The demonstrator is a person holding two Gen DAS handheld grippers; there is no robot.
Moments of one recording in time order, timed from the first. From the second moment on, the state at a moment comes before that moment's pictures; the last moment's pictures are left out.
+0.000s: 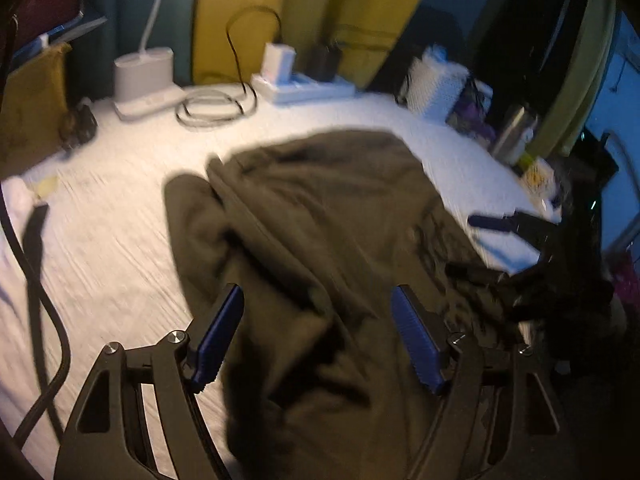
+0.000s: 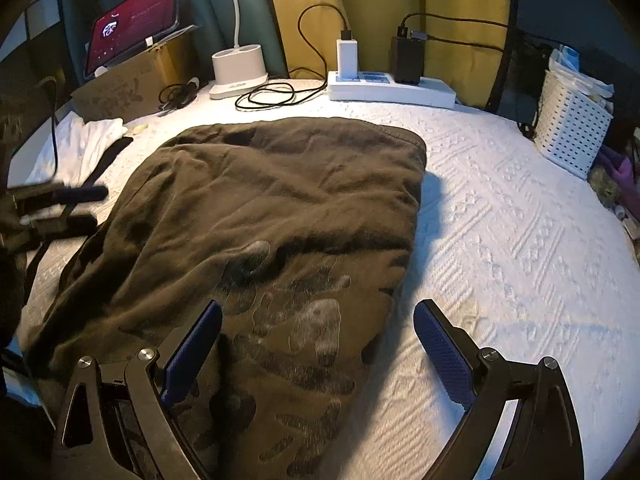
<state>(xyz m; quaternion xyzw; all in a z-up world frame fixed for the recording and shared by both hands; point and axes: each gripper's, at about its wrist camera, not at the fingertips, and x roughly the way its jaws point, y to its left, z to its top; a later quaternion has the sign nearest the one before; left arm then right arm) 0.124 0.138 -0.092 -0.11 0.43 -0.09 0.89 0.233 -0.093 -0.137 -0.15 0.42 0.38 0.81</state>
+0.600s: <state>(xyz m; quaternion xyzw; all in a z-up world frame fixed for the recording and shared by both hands) 0.094 0.138 -0.096 -0.10 0.41 -0.06 0.91 0.203 -0.133 -0.137 -0.13 0.42 0.37 0.82</state>
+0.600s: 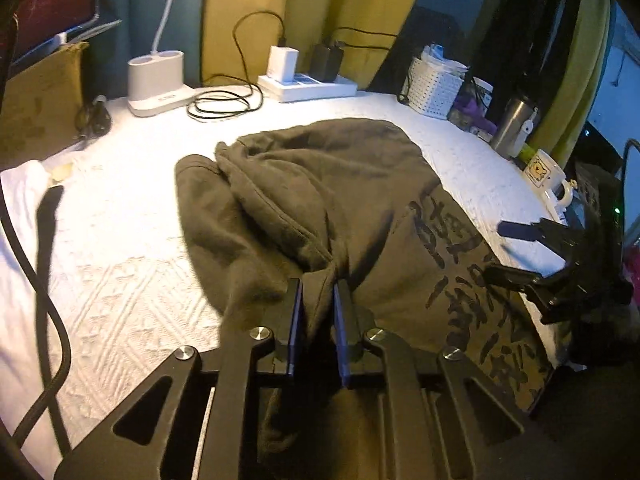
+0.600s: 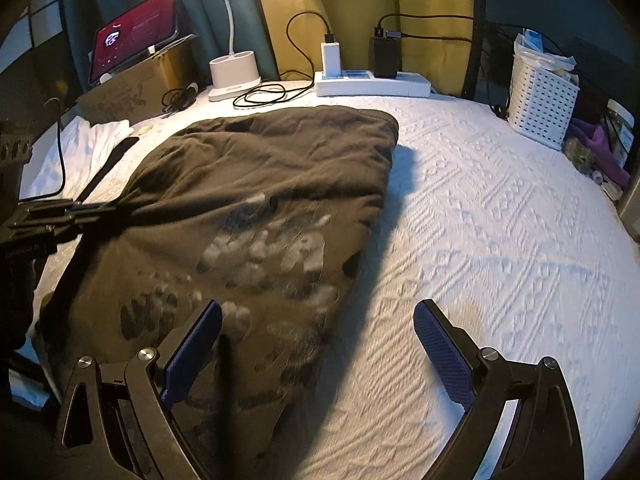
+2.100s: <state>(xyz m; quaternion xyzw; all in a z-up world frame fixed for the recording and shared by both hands) -0.036 0.120 -0.106 -0.12 0.43 -0.07 0.89 0.110 -0.155 -0.143 -0.14 0.43 0.41 0.79</state>
